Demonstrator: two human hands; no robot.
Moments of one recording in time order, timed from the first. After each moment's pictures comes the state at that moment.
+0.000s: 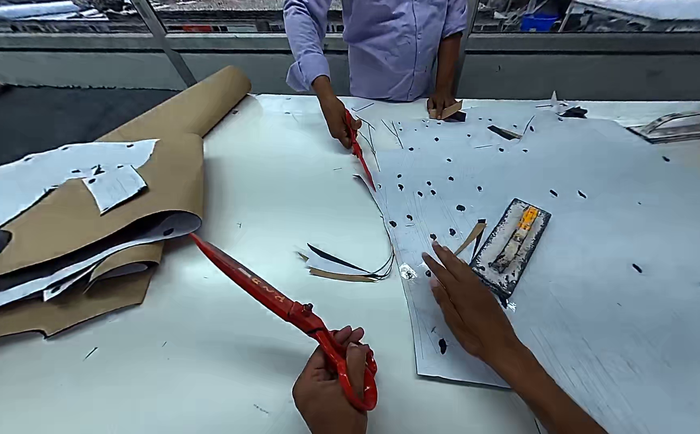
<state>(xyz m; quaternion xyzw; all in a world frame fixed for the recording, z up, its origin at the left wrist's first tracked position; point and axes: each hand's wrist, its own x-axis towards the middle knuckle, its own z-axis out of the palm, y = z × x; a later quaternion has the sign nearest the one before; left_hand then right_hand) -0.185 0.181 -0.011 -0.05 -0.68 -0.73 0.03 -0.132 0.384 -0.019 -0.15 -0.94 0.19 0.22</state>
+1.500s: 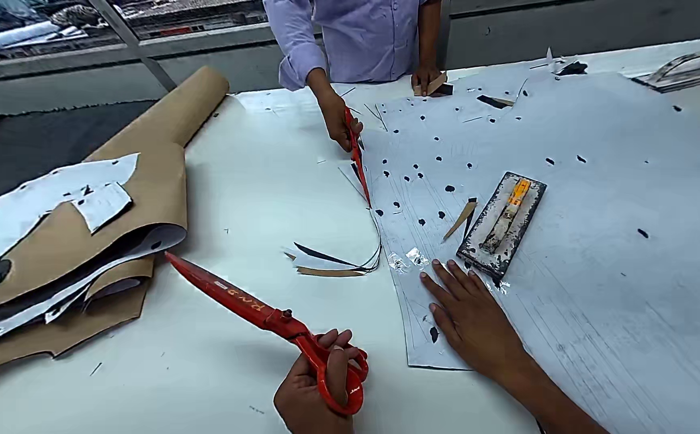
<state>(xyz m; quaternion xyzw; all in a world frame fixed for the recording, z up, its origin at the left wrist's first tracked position) -0.181 0.178 -0.007 -0.04 -0.70 -0.71 0.02 -0.093 0.378 -0.066 -0.18 -0.96 0.13 0.16</state>
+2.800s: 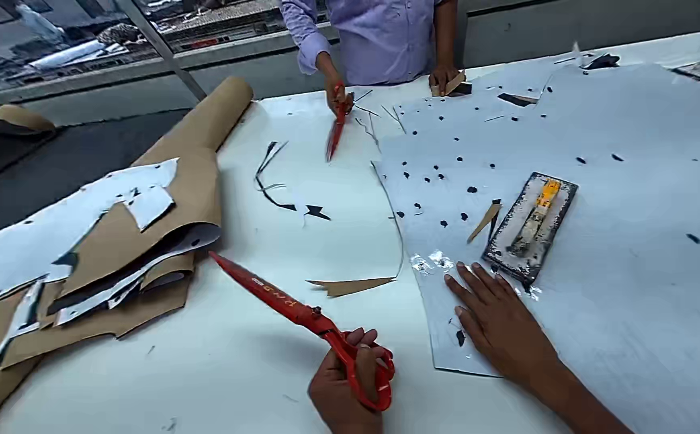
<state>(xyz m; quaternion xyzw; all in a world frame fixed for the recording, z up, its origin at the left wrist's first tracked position) -0.180 0.176 -0.007 -0.04 -0.71 -0.71 0.01 -0.093 0.379 -0.068 -0.17 -0.96 0.13 0.19</state>
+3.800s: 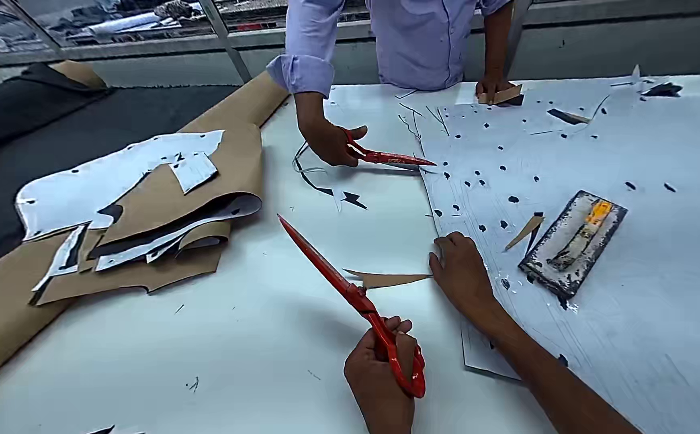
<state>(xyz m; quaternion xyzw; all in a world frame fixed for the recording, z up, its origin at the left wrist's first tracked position) -0.184 0.174 -0.009 -0.01 -0.70 -0.72 0.00 -0.219 0.350 -0.026 -0.22 -0.93 0.22 0.21</state>
